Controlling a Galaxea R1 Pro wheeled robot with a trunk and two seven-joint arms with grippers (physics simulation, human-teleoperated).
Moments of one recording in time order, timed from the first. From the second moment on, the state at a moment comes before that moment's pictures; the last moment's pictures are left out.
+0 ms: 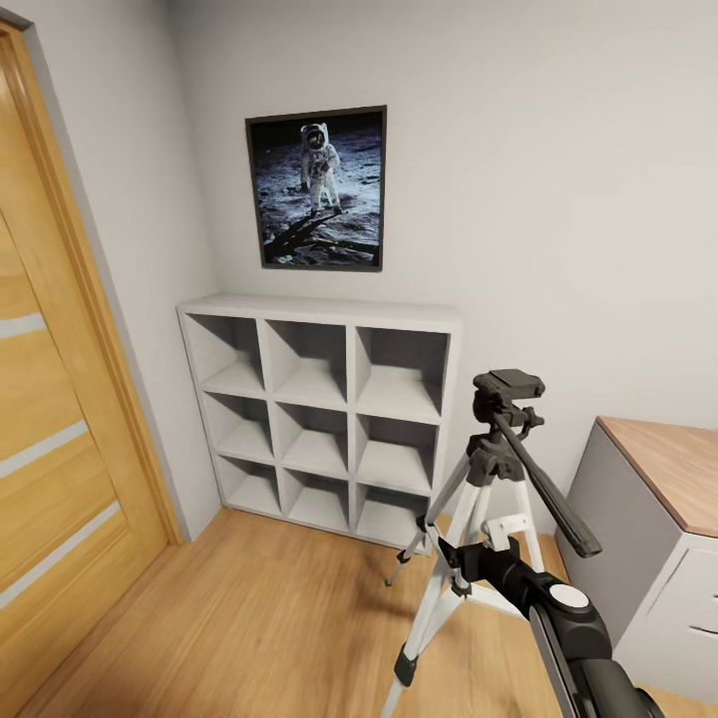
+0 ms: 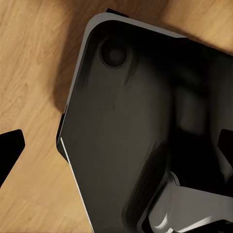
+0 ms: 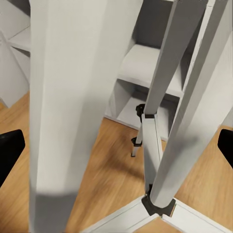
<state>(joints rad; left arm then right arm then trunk) 0.01 0.00 0.01 -0.07 0.32 -0.01 0.01 -0.19 0.02 -0.06 -1.50 0.12 0.53 0.34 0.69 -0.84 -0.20</state>
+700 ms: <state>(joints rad) 0.01 0.00 0.01 -0.07 0.32 -0.01 0.01 -0.19 0.02 -0.06 -1.50 0.12 0.53 0.34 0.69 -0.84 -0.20</state>
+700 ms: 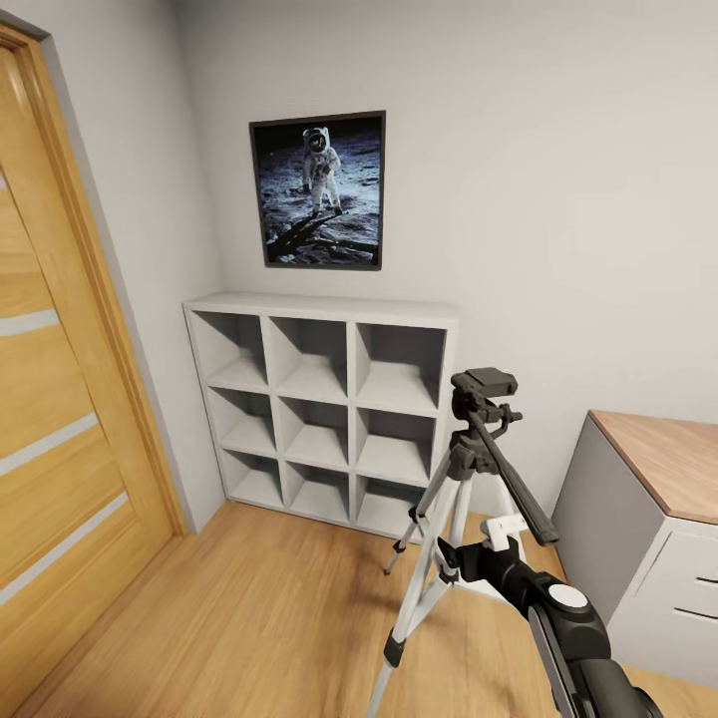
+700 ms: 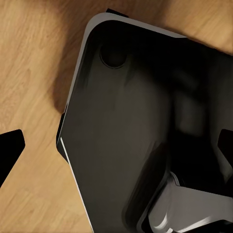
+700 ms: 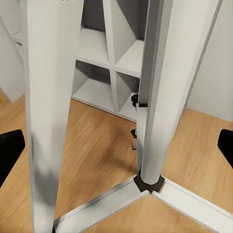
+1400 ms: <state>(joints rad) 0.01 -0.01 0.01 -0.07 0.32 -0.01 0.01 -0.19 0.02 -0.07 -1.46 0.11 0.53 0.35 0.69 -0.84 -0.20</state>
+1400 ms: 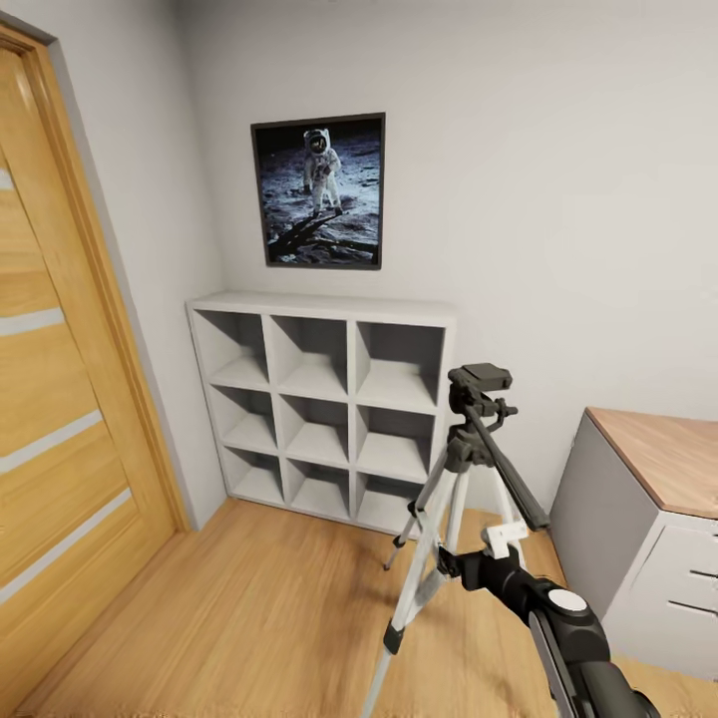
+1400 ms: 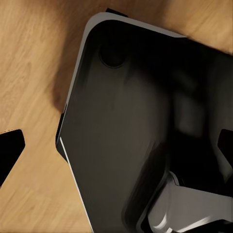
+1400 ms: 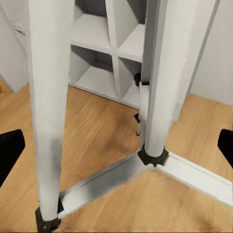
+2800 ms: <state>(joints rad) 0.01 -0.01 0.02 -0.07 0.33 -0.01 0.01 -0.19 0.00 -0.07 -1.09 0.17 0.54 0.35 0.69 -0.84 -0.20</state>
